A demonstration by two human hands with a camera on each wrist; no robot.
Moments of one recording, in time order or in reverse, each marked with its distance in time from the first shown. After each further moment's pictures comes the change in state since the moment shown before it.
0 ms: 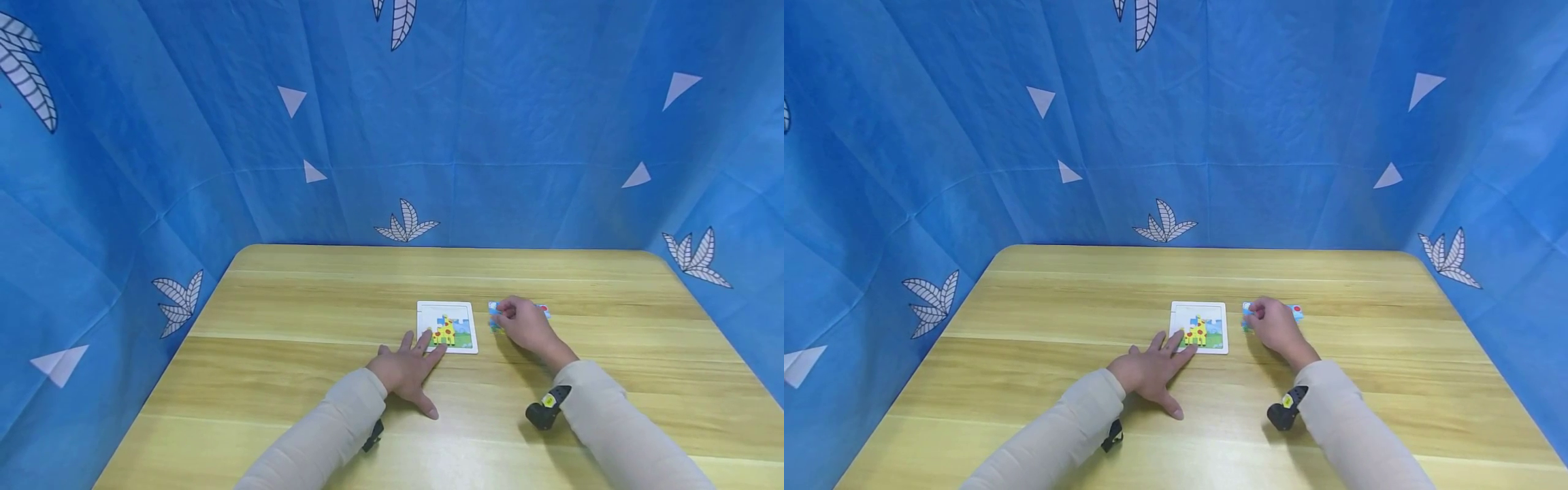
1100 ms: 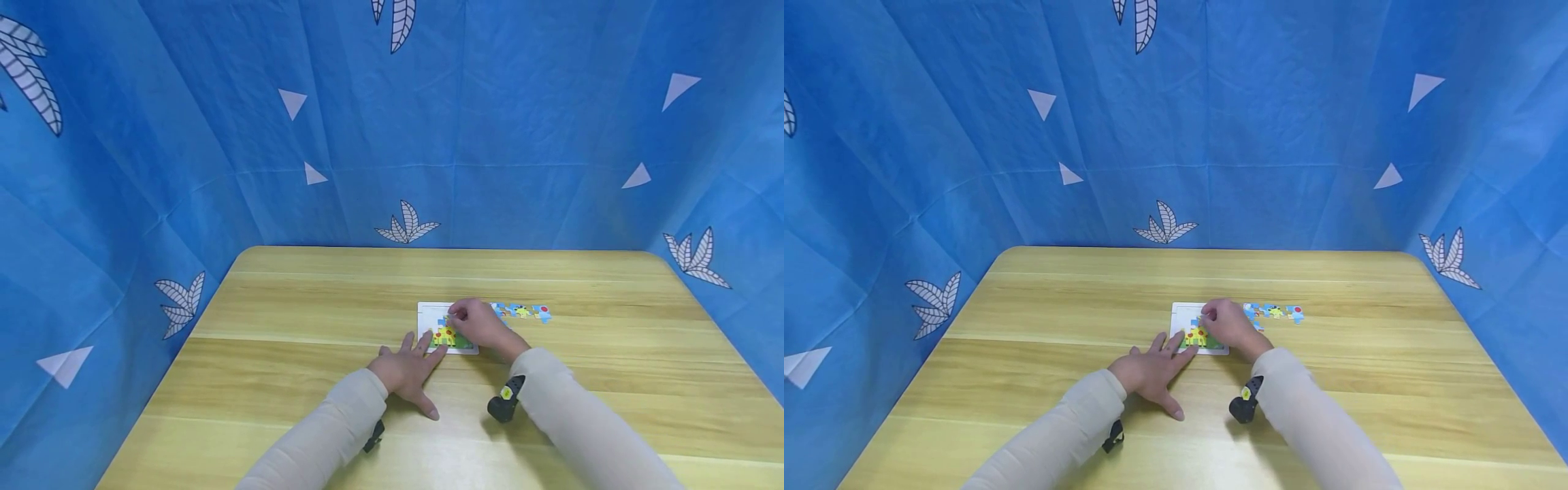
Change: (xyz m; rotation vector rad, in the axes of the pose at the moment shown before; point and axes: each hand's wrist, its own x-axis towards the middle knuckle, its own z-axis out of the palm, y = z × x) left_hand 0.000 0.000 -0.002 0.025 -0.010 -0.002; right_hand 0.019 -0.055 0.040 0.027 -0.196 -0.049
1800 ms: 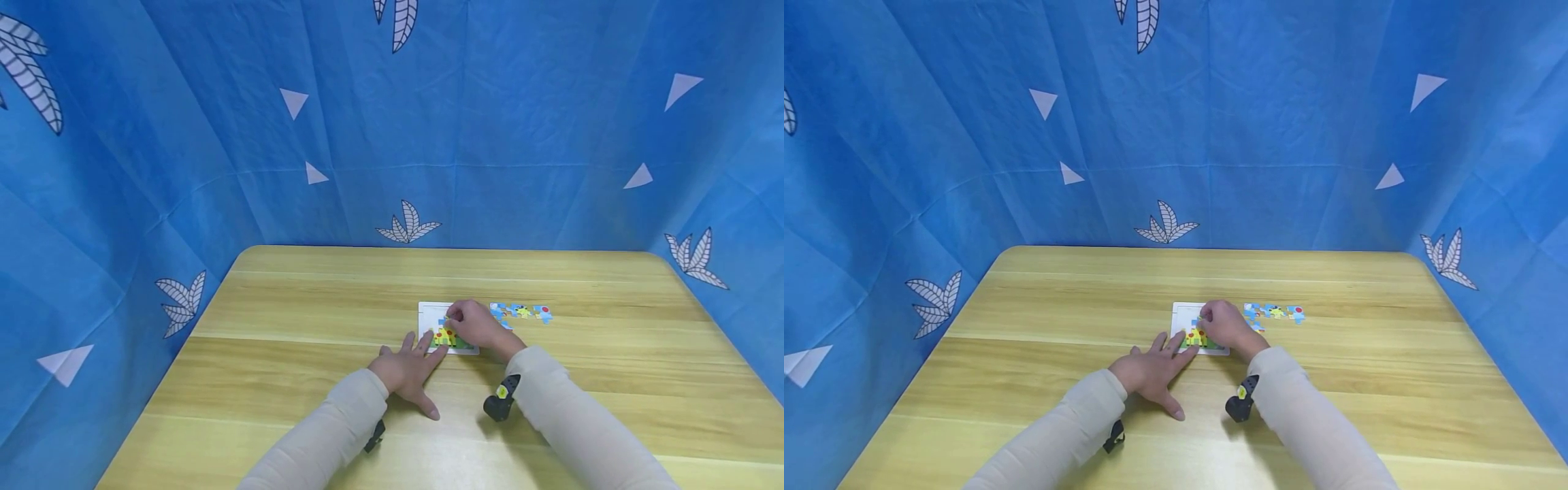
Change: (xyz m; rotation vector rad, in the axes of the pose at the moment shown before) left_hand -0.001 0.000 0.000 0.016 0.005 0.005; right_hand 0.003 -0.008 0.003 -0.013 -0.048 0.040
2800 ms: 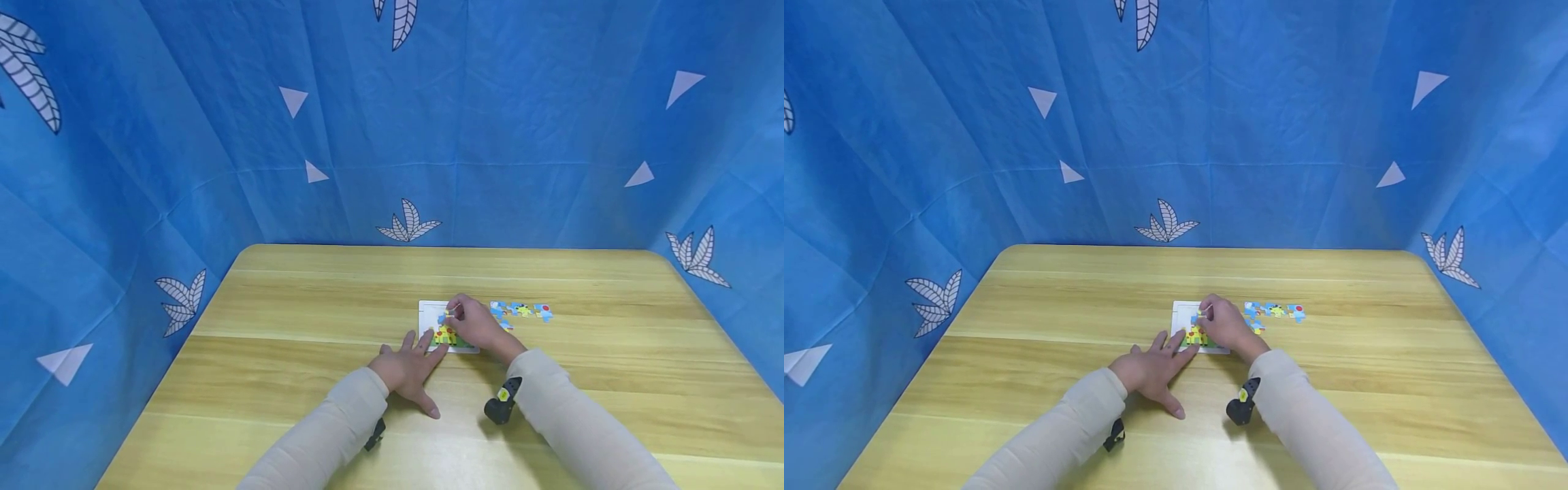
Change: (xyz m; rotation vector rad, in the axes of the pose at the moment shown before) left_hand 0.000 0.000 -0.001 -0.012 -0.002 -0.001; right_hand -0.001 0.003 0.007 0.081 0.066 0.023
